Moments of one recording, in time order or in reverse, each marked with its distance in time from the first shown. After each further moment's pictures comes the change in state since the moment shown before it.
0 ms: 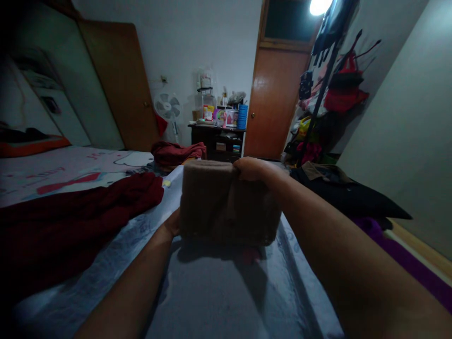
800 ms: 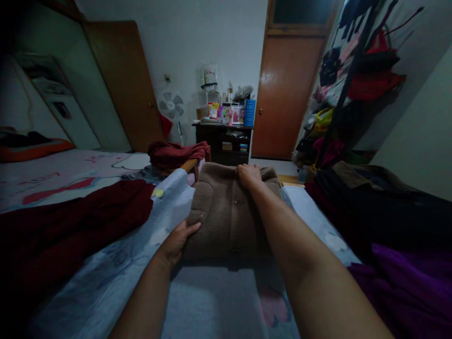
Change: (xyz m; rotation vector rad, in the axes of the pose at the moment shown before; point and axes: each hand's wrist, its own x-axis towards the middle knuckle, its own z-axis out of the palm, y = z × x) left_hand 0.032 -0.013 -0.005 0.007 0.240 0.117; right_hand 0.175 0.050 0.148 0.023 0.319 0.282
